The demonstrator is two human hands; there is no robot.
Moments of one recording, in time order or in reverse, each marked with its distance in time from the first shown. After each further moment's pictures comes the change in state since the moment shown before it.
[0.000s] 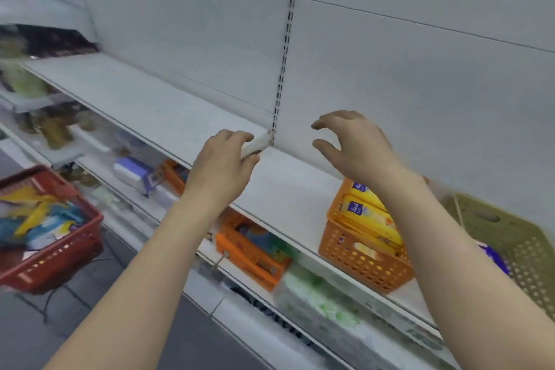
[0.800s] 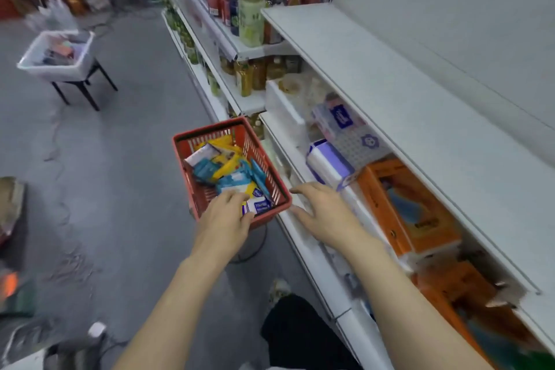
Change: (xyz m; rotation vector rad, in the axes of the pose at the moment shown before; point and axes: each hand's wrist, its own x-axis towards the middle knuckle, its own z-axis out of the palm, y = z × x) left_hand -0.081 -0.482 -0.118 0.138 -0.036 -0.644; right_hand 0.174 -0.428 0.348 0.420 -0.607 -0.303
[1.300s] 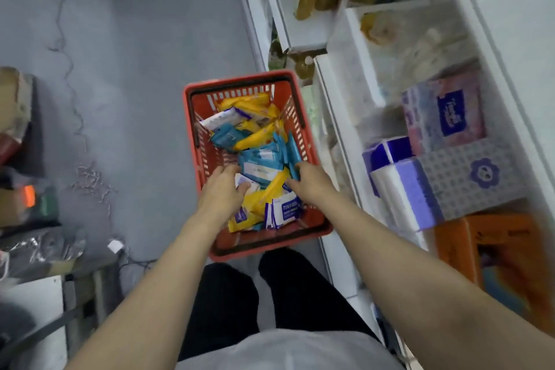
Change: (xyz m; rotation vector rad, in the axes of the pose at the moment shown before) left_hand 0.214 -0.151 0.095 -0.112 -0.255 -0.544; right_hand 0.306 0.054 0.155 -0.058 -0.552 0.268
